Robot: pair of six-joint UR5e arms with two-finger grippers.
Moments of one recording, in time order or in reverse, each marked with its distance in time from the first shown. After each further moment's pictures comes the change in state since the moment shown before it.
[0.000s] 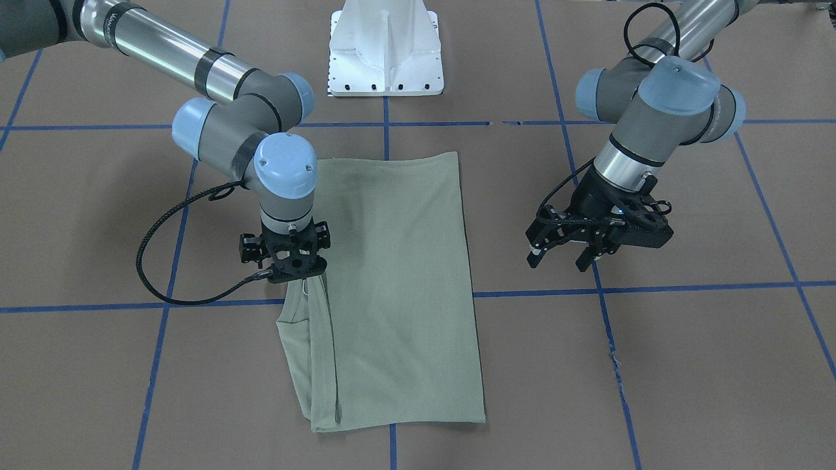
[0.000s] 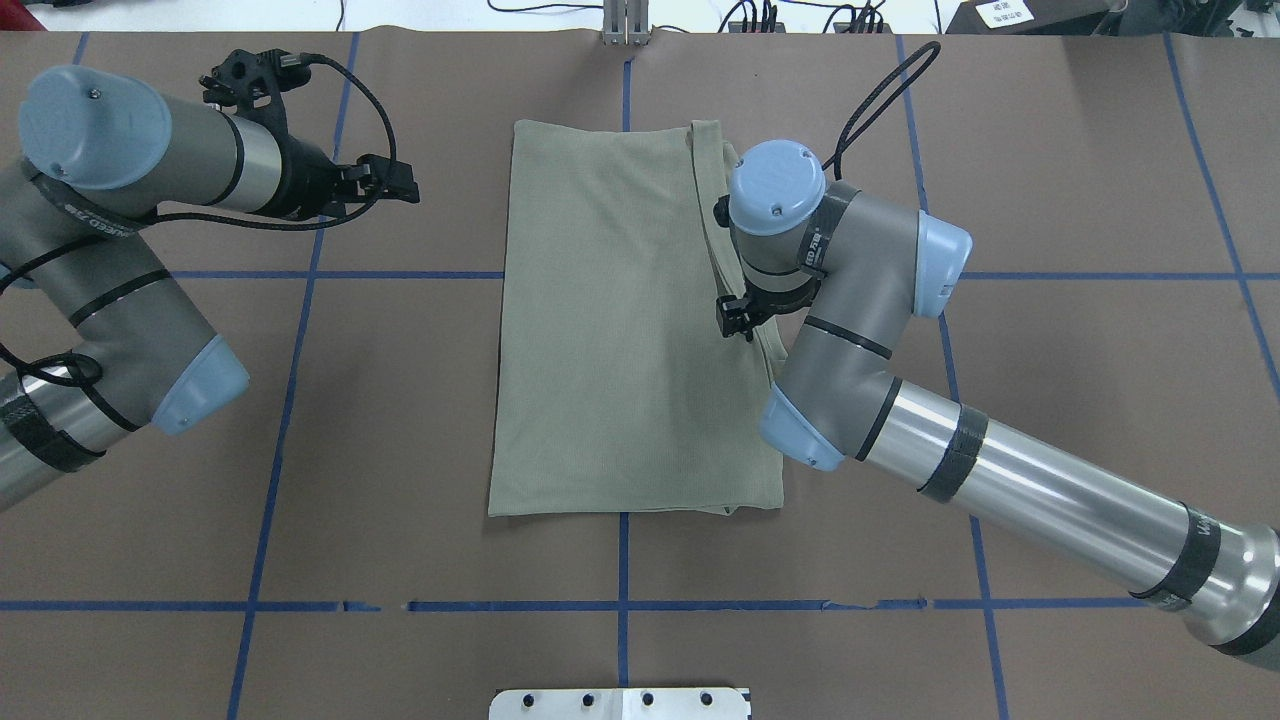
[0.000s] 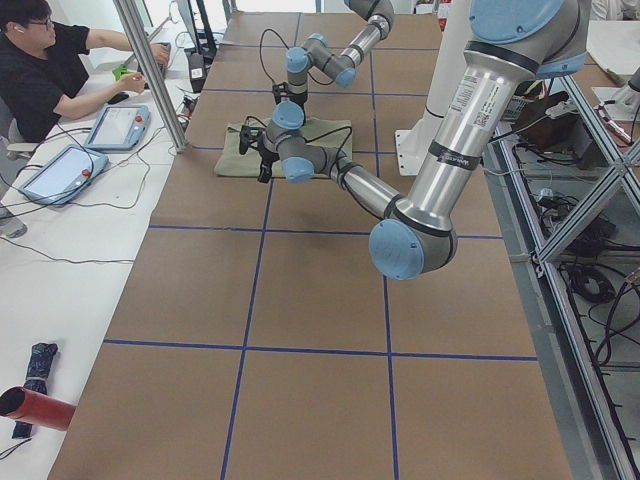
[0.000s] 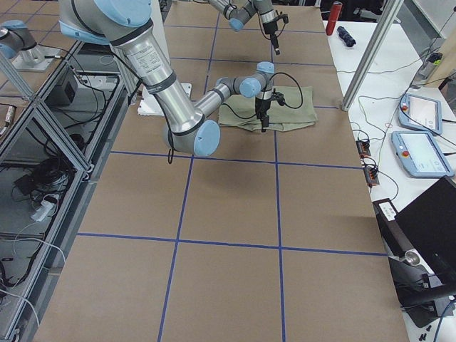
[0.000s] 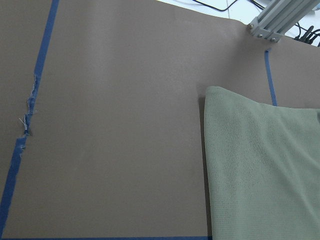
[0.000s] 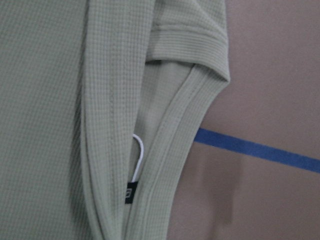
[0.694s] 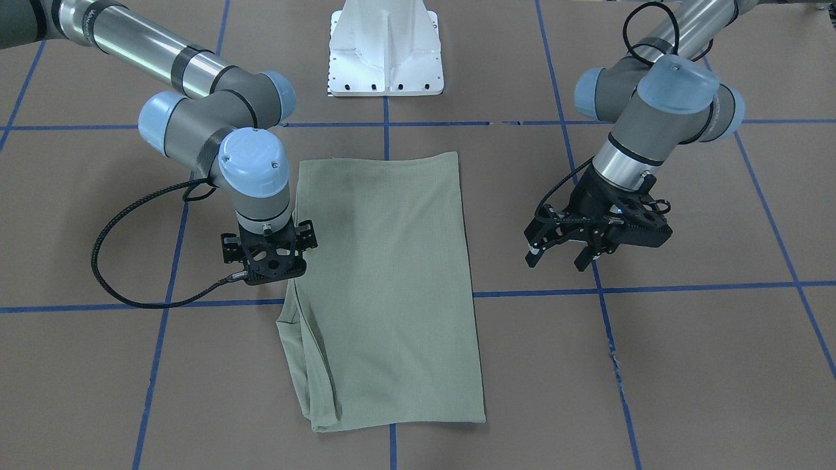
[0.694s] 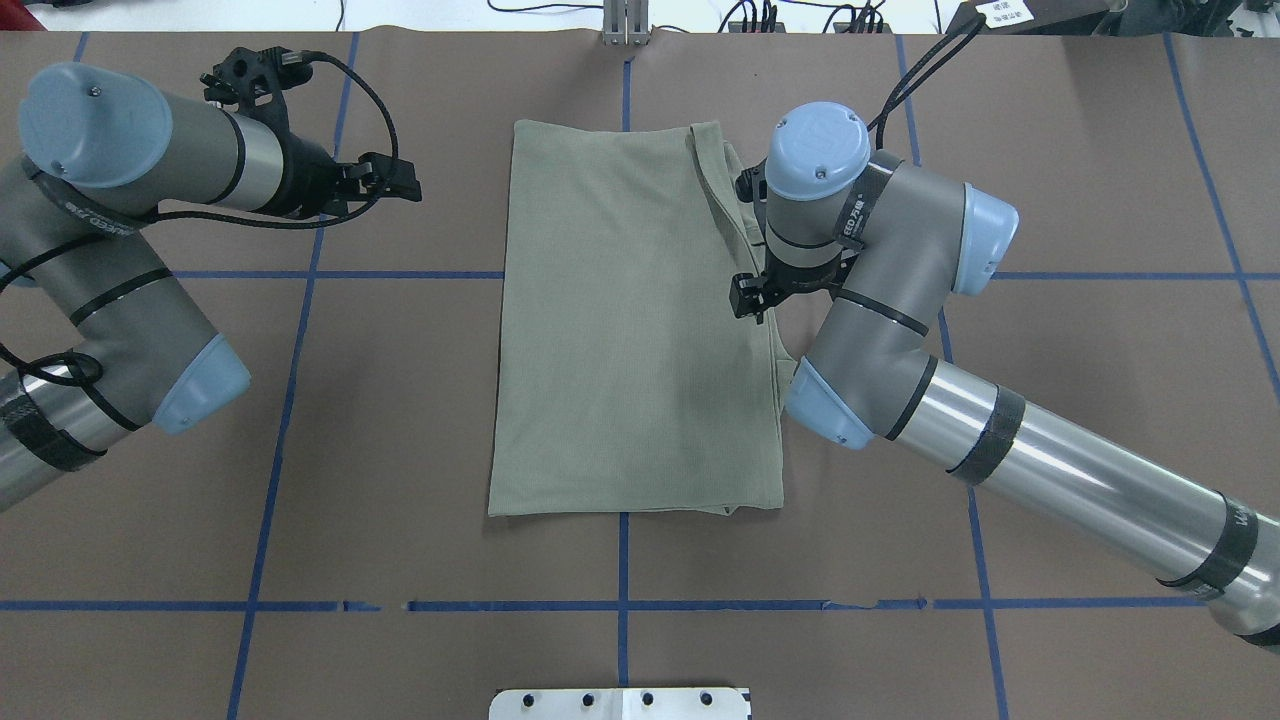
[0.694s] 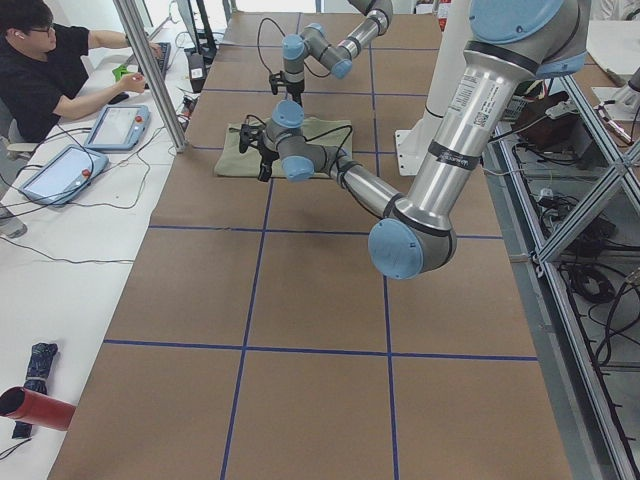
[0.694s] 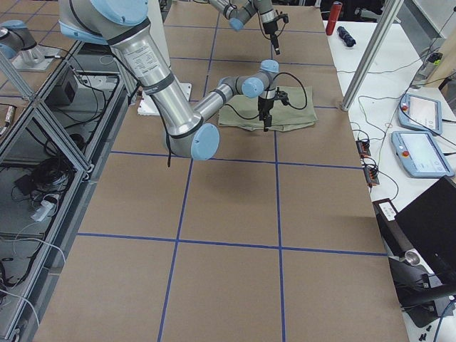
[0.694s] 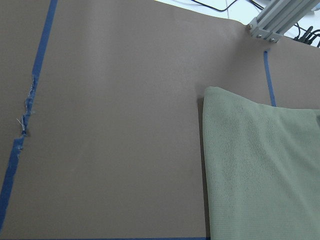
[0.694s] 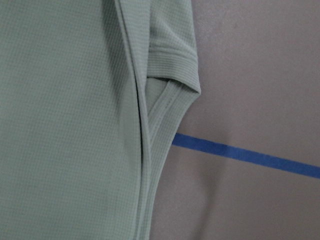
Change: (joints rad) left arm 0.000 -0.003 -0.008 0.004 -0.001 -0.003; right arm 0.041 -0.019 0.063 0.007 0.062 -0.005
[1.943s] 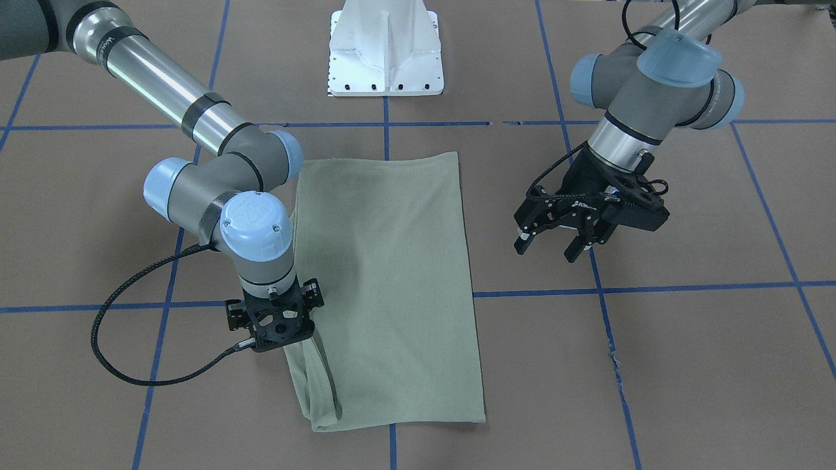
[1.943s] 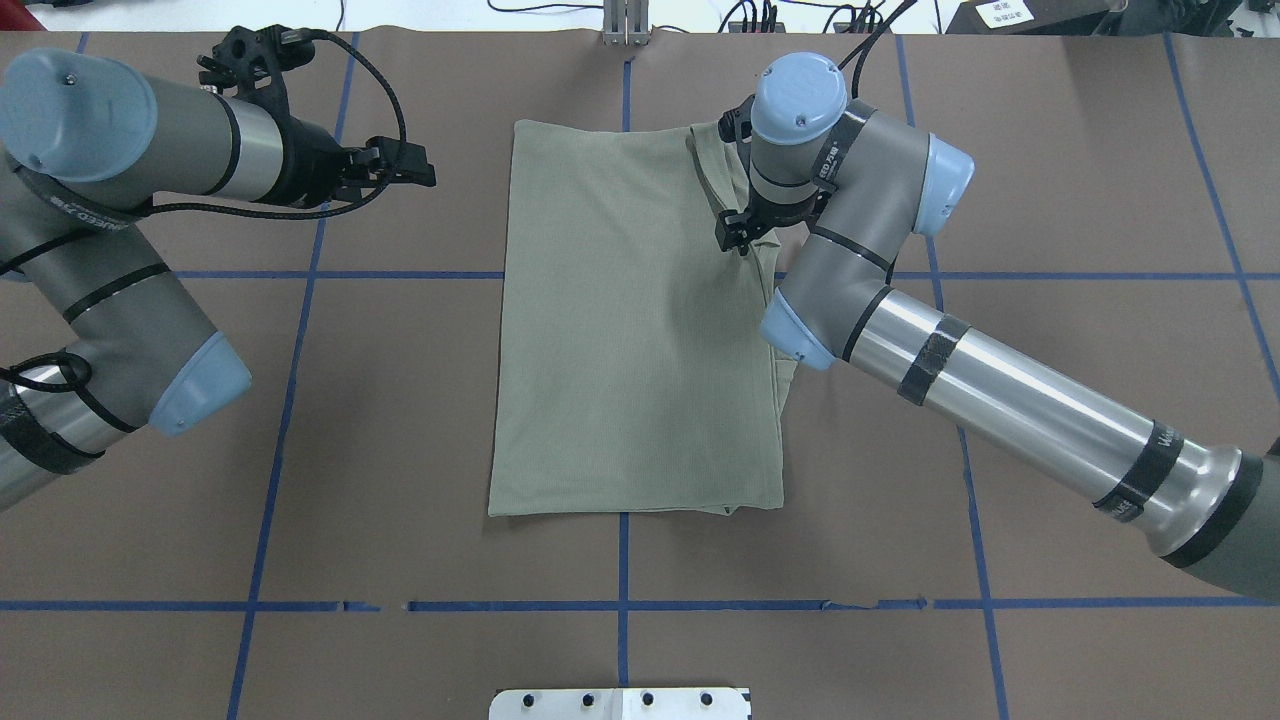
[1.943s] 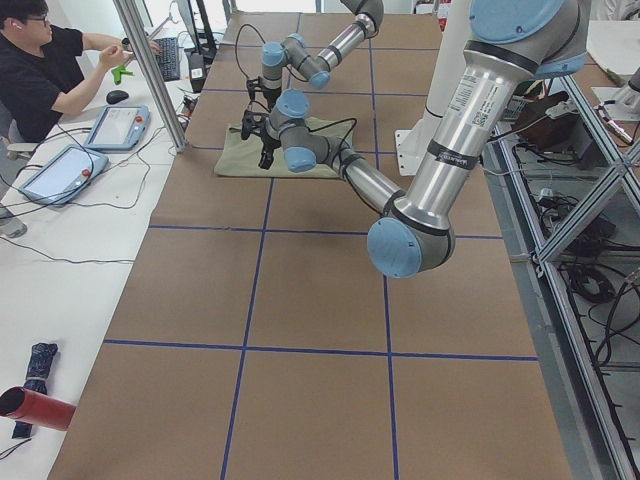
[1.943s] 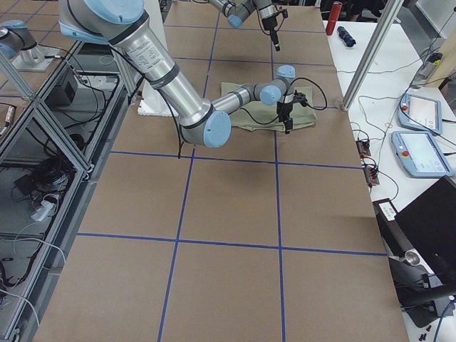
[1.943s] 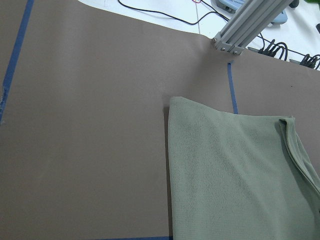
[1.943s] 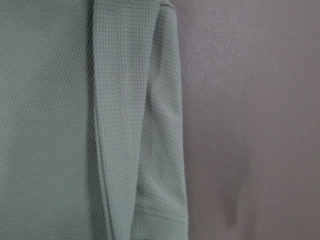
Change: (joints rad) left arm 0.000 -0.008 -0.052 -0.009 0.007 -0.009; right arm 0.064 0.143 -0.340 0.262 -0.049 -0.081
